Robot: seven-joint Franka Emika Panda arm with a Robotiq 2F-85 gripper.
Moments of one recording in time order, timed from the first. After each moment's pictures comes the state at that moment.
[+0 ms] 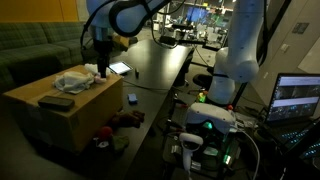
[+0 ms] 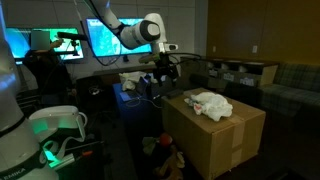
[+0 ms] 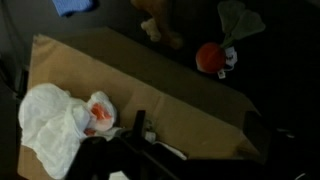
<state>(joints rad) 0.26 0.12 0.07 -2.11 -0.26 2.29 0.06</state>
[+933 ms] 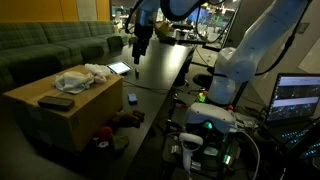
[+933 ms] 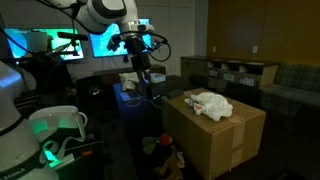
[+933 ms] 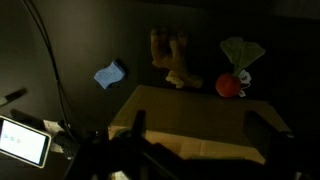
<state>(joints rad) 0.16 -0.44 0.14 -2.52 -0.21 2.17 0.30</state>
